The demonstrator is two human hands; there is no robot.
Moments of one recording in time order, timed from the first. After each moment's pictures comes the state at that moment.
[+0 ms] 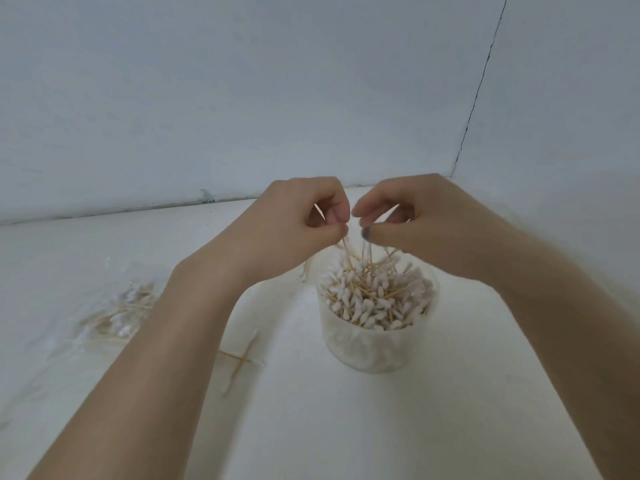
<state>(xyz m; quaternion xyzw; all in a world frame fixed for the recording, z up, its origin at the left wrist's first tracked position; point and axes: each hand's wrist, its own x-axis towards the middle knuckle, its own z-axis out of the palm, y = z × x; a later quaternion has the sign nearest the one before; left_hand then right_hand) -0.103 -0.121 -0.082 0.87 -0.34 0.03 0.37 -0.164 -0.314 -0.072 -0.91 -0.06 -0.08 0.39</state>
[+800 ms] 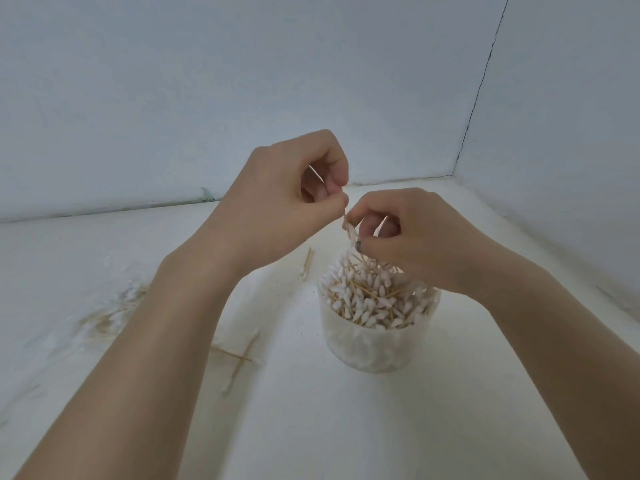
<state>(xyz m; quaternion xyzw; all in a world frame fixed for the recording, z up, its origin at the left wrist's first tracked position) -0.112 -0.119 -0.064 0.82 -0.37 0.13 0.42 -0.160 -0.306 -0.089 -0.93 -0.08 -0.10 0.34</state>
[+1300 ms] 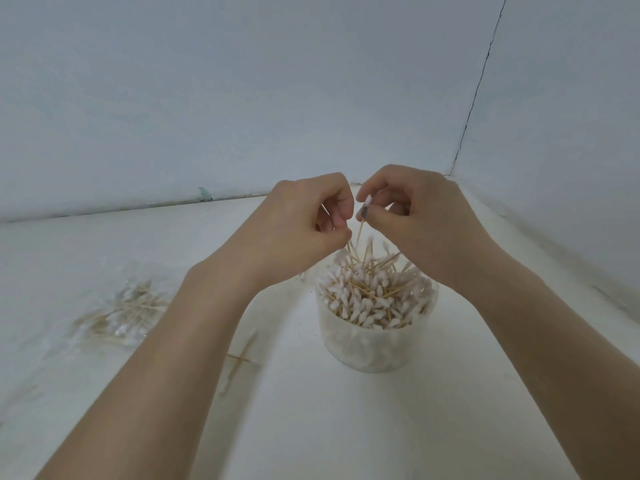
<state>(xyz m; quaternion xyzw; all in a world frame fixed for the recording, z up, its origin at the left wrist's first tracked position) -0.103 -0.129 -0.091 0.85 -0.36 0.06 0.38 -0.154 -0.307 -0.091 -0.89 -0.04 -0.21 0.39</state>
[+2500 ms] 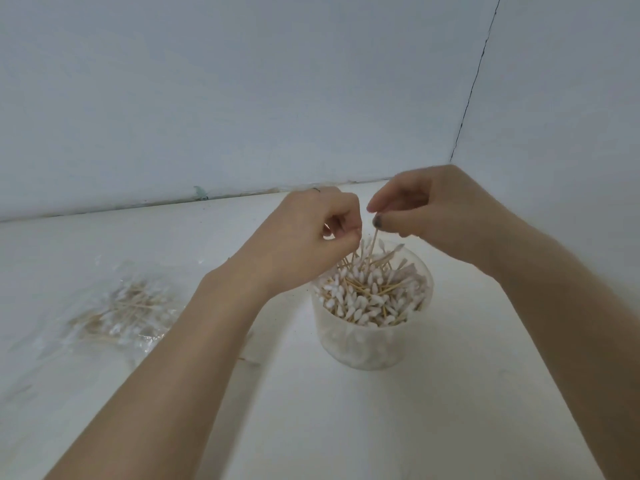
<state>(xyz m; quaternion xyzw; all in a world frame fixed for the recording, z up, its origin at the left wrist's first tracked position) -0.101 -0.142 -0.107 0.85 -0.39 0.07 0.36 -0.158 -0.330 -0.077 -0.90 0.00 -0.11 0.43</state>
